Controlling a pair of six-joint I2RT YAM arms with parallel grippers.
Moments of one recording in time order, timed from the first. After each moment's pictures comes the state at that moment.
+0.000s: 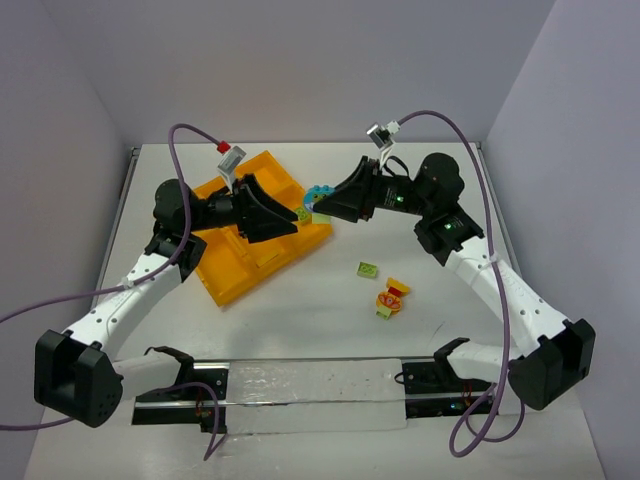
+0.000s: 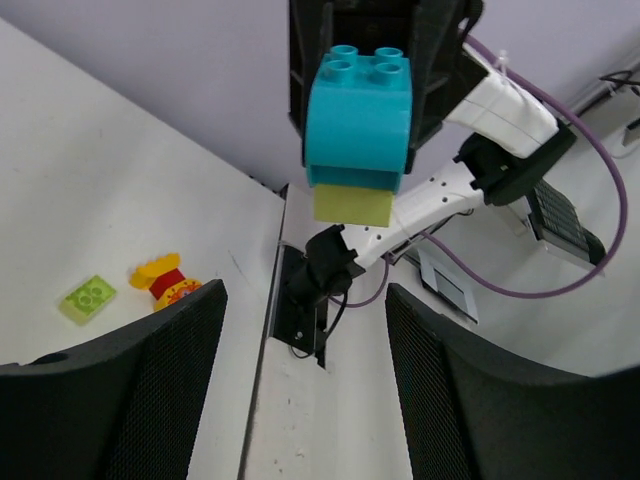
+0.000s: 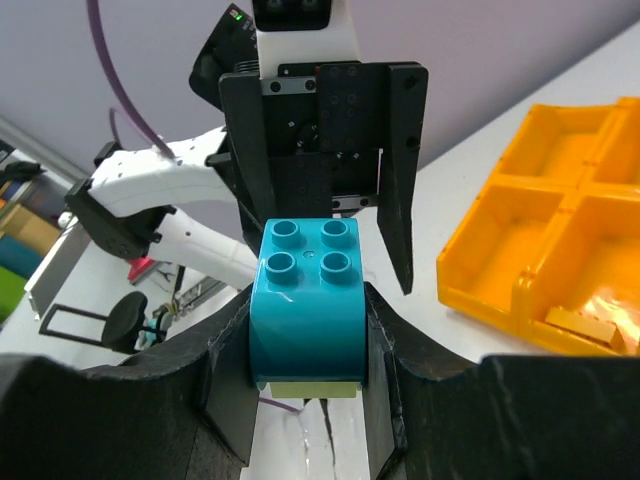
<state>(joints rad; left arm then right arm) -0.41 1.17 0.88 0.54 1.05 -0.88 0.48 1.19 1.12 0.21 -0.88 0.75</state>
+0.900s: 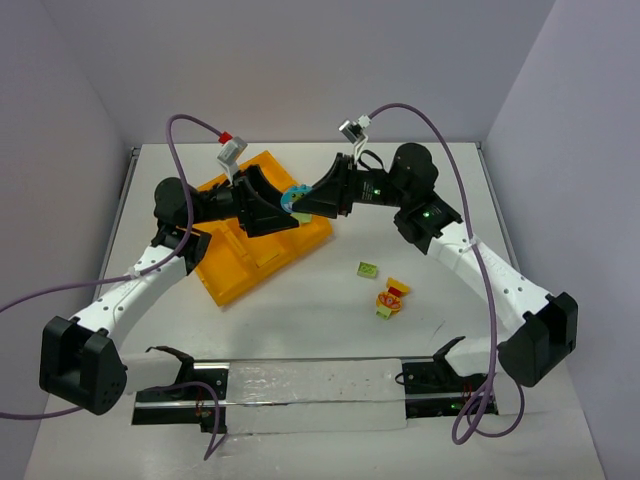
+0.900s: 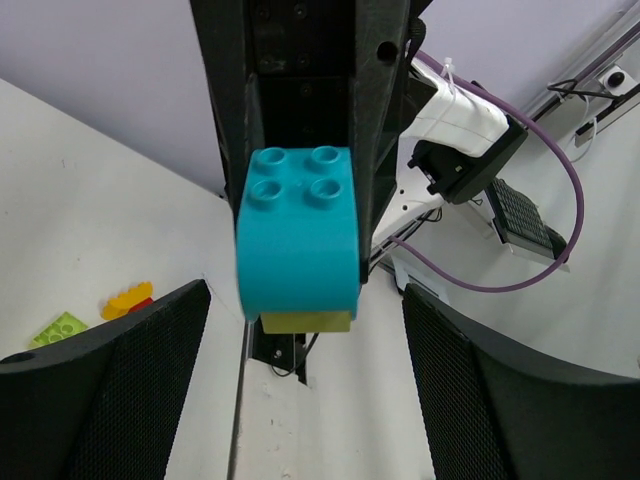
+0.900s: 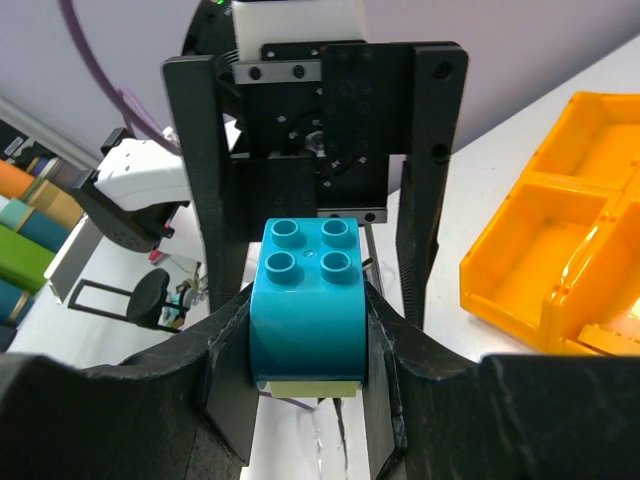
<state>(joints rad) -0.42 1.24 0.92 0.74 1.08 -1.03 0.57 1.31 1.22 0.21 -0.88 0.76</state>
